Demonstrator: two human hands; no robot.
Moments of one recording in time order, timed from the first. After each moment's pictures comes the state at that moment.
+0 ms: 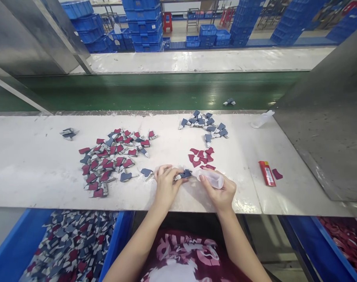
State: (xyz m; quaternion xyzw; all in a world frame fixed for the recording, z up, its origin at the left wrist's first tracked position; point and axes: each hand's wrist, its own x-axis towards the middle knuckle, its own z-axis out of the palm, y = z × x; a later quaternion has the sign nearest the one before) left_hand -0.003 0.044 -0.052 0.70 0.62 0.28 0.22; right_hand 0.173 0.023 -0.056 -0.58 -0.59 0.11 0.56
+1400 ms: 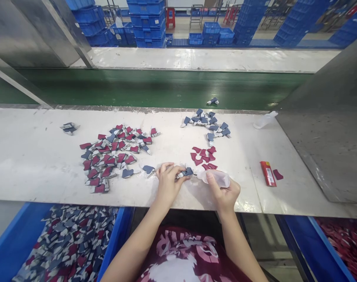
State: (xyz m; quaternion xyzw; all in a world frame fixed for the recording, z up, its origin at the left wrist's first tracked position) left_hand -0.004 0.043 -0.055 0.70 0.62 0.29 0.22; right_hand 0.168 0.016 -0.054 -0.61 -0.52 0.17 0.57
